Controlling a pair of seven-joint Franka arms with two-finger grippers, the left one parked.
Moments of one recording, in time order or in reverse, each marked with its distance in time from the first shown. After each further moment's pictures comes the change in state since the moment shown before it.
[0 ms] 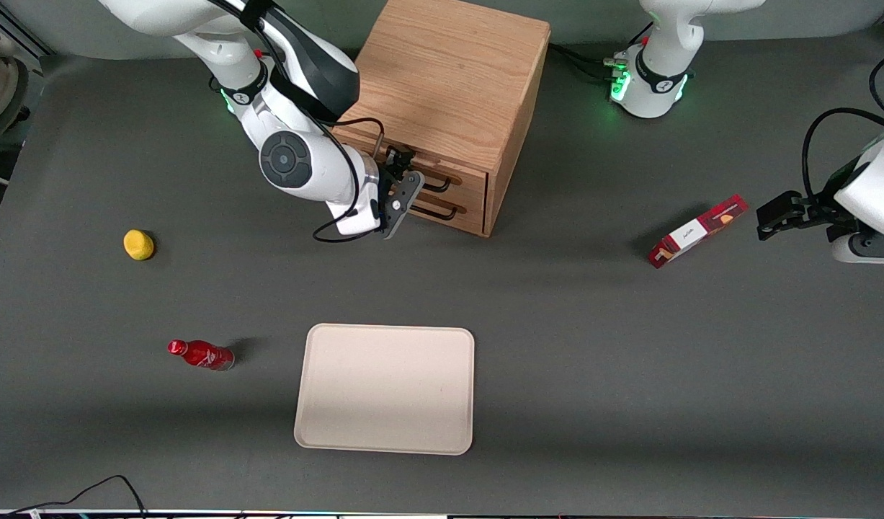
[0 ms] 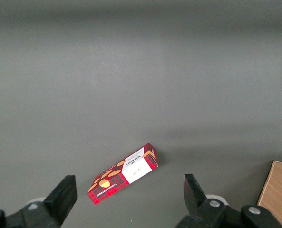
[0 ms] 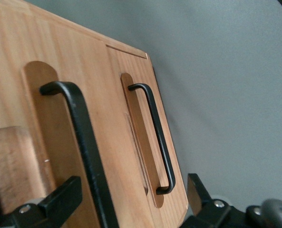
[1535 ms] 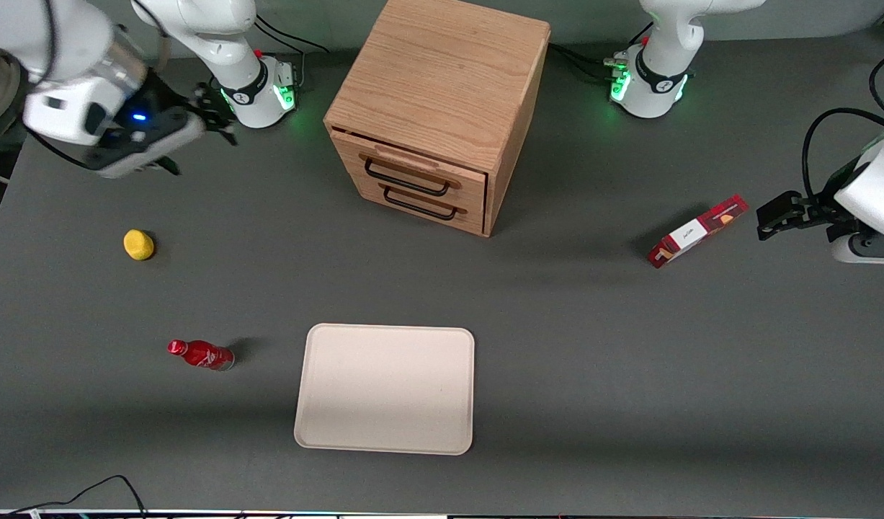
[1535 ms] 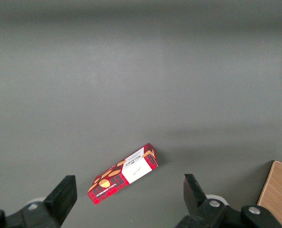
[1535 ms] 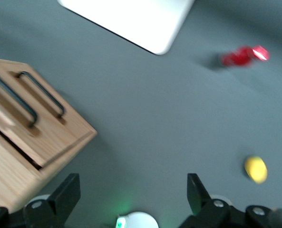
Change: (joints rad) arm -0.029 -0.512 -0.461 0.184 -0.117 -0.517 0.134
